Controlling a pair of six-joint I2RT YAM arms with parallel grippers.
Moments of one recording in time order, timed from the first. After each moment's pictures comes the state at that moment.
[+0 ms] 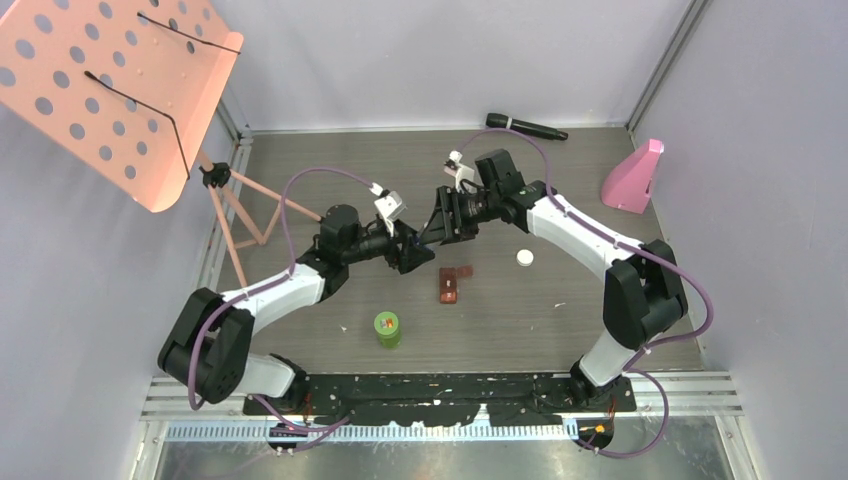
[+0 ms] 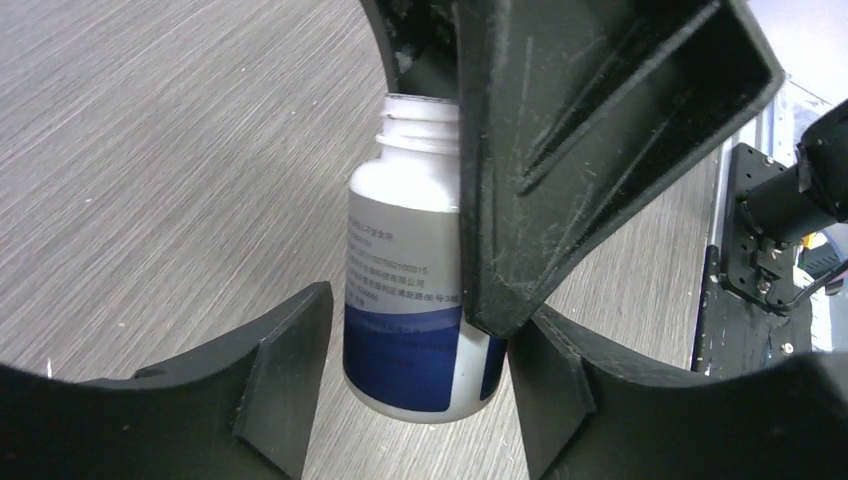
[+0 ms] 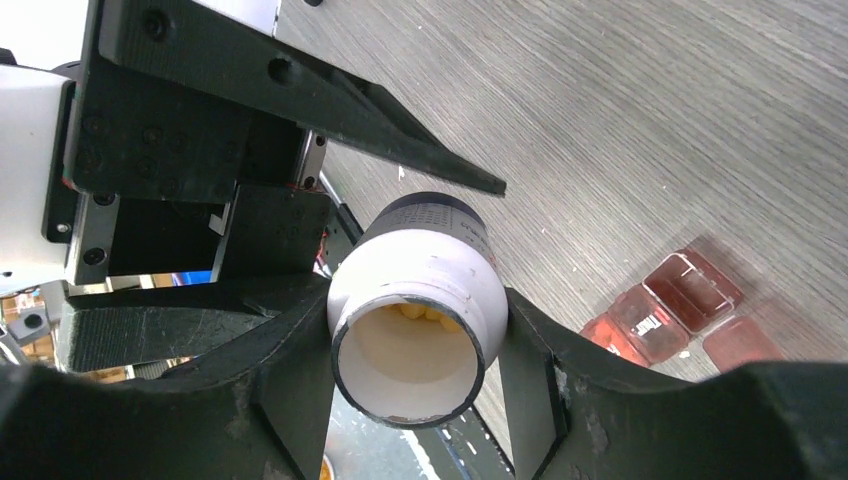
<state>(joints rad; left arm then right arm) -0.51 1.36 0.65 0.46 0.62 -0.09 0.53 1.65 1.28 -0.40 -0.73 0.47</state>
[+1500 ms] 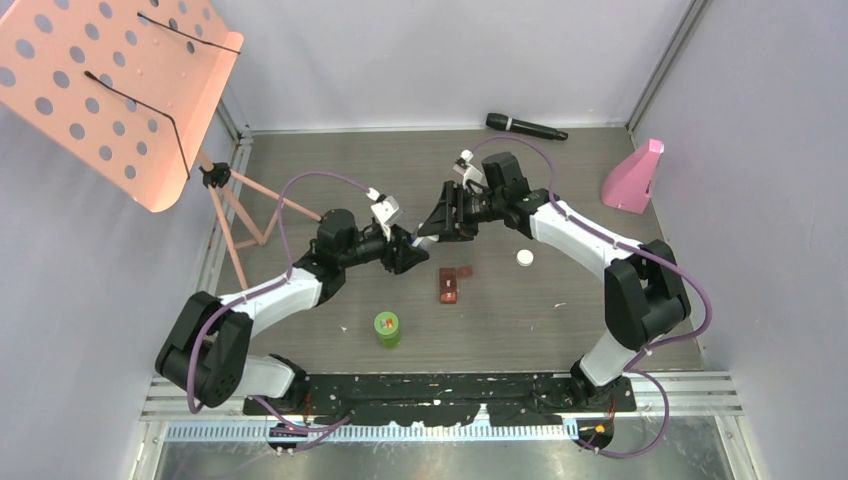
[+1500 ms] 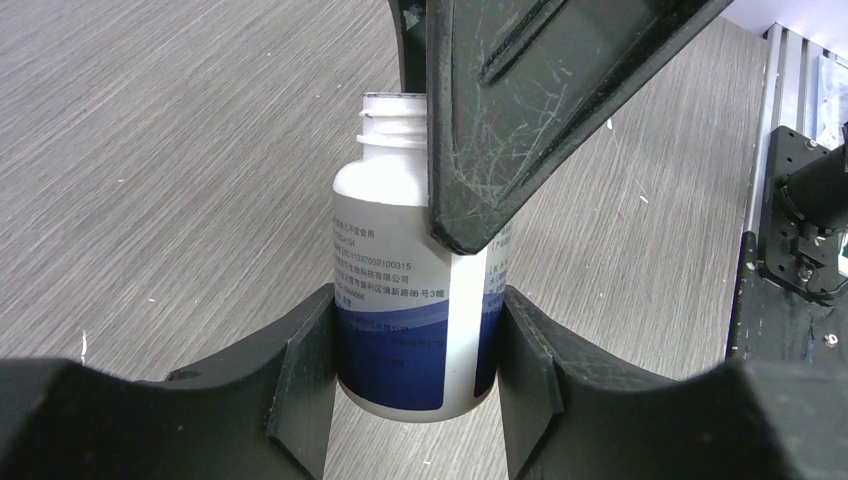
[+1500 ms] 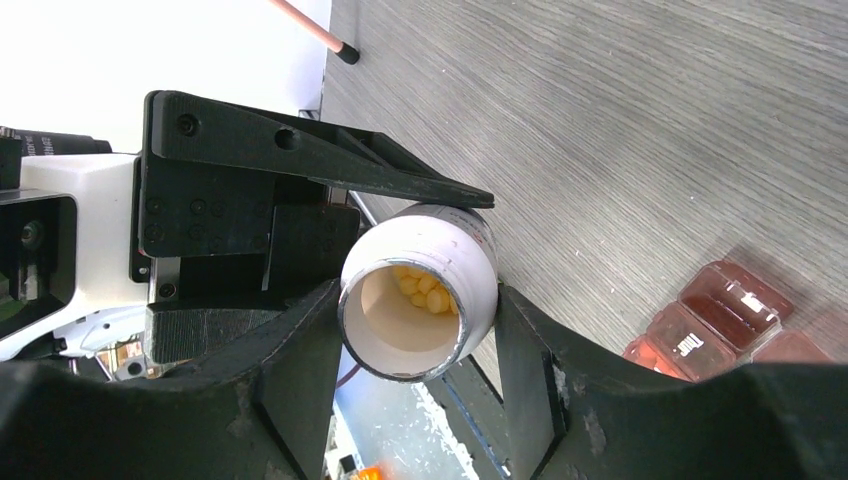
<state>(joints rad) -0.51 1.34 0.61 0.49 0.62 -0.05 0.50 1.64 1.19 -0.21 -0.75 0.71</state>
